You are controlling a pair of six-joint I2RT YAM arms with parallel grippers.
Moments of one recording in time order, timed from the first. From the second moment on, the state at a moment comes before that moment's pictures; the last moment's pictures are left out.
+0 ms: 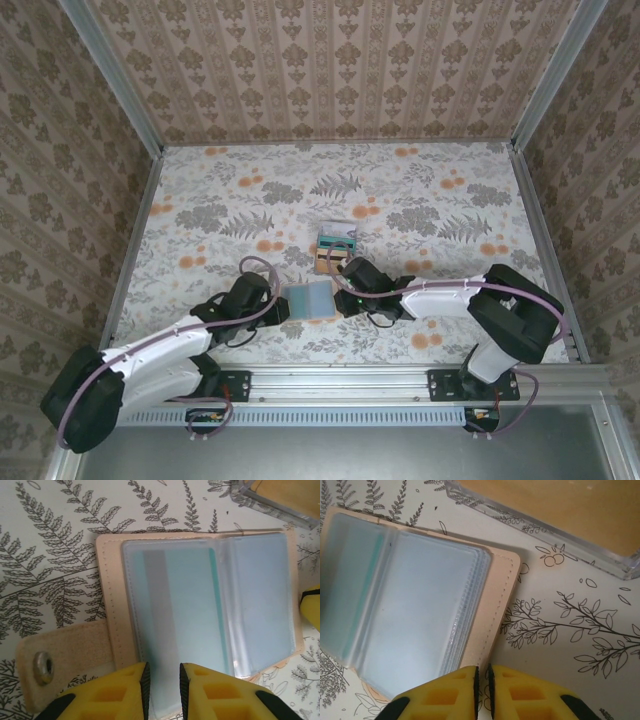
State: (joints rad) left arm -0.77 0.96 0.28 -0.21 0.08 -0.76; right arm 0.87 1.58 0.65 0.01 -0.04 0.58
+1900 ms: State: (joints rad) left arm -0.85 1.05 0.36 -0.15 0.09 -0.73; right arm 0.88 1.62 0.65 0.08 -0.03 0.64
